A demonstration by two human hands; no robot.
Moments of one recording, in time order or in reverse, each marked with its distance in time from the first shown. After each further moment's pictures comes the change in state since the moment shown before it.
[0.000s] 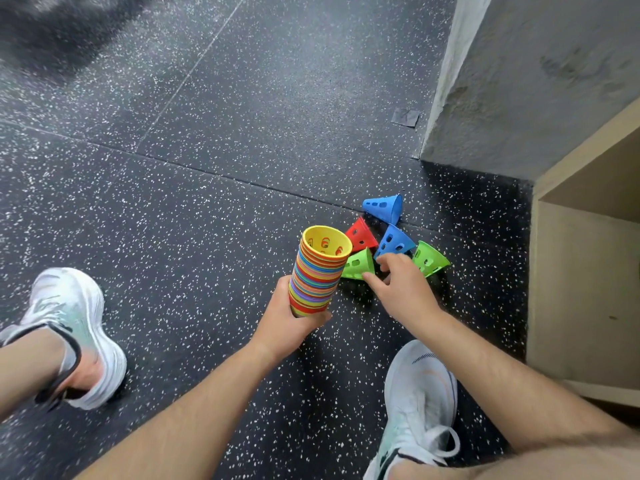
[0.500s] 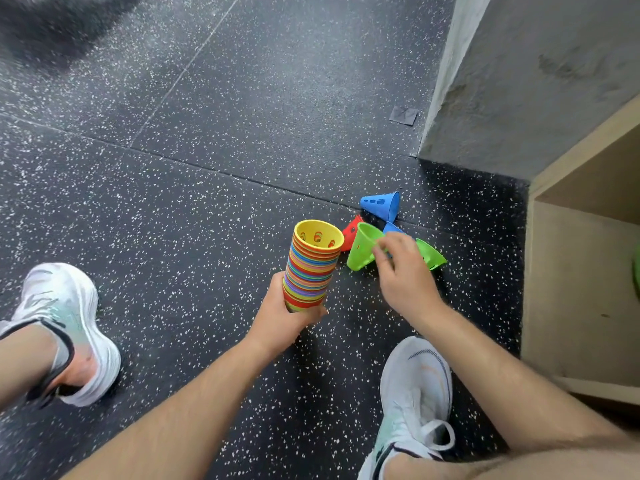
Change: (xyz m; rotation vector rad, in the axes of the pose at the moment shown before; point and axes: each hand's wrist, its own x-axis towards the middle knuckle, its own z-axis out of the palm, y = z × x) left_hand 0.005 -0.009 0.000 -0.058 -0.007 -0.049; right_hand -0.002 -0.010 -0.017 0.157 0.155 -0.158
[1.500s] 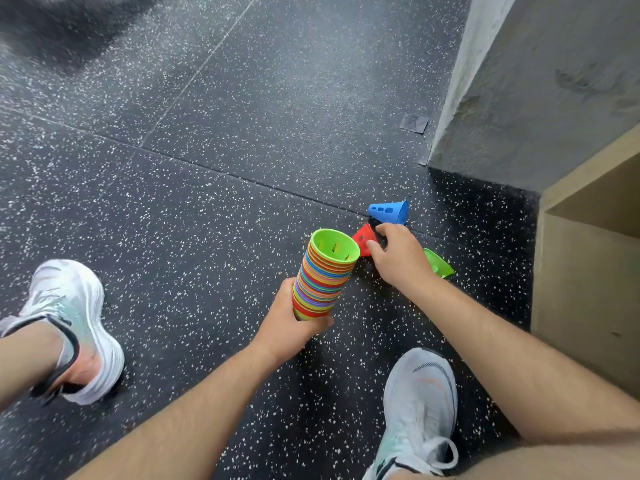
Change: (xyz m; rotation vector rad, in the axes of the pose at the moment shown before) left_hand -0.012 0.021 -0.001 0.095 0.002 0.012; right_hand 0.057 -0.015 0.008 -0.185 -0.149 0.157
